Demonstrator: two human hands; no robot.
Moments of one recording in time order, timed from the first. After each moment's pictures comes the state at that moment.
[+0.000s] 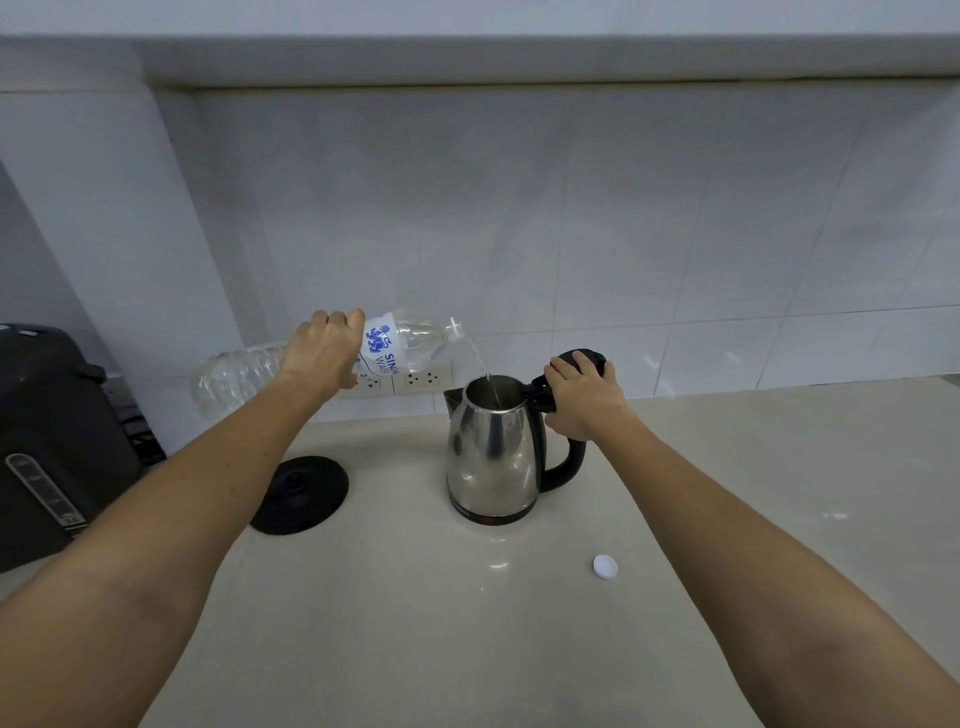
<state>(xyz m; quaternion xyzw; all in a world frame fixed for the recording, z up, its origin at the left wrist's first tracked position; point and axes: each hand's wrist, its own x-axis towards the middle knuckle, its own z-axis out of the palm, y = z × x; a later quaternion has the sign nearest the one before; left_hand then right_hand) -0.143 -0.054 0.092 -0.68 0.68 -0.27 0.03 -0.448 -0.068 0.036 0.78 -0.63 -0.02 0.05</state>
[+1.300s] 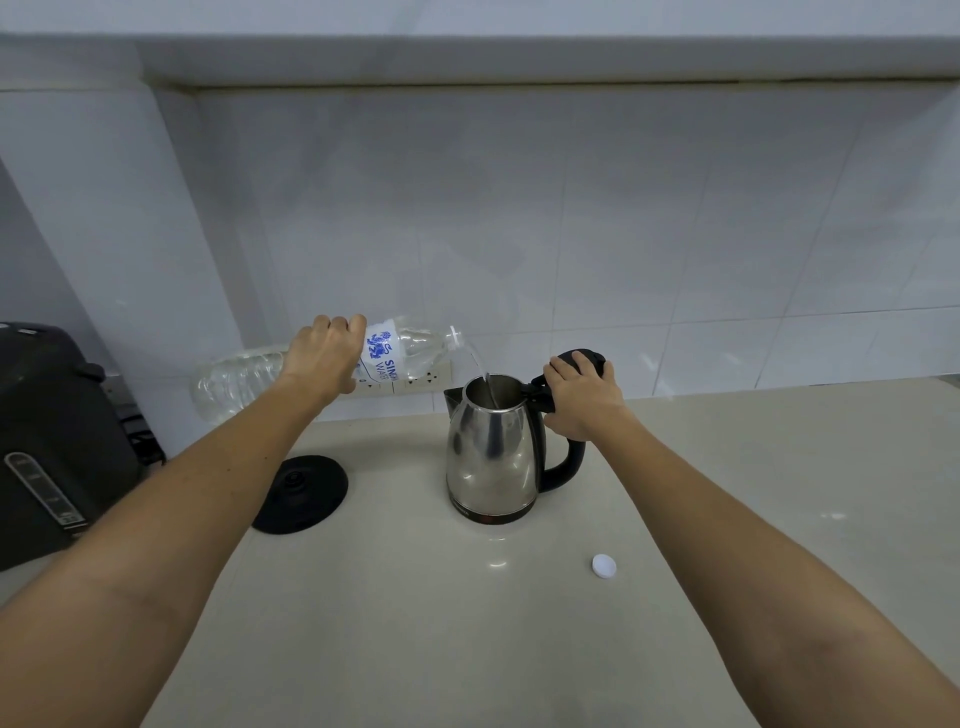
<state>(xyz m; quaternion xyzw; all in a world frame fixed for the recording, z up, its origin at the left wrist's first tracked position) -0.140 -0.057 0.085 -0.67 0.68 -0.28 0.04 -0.447 -0.069 0.034 0.77 -0.63 -0.02 0.06</state>
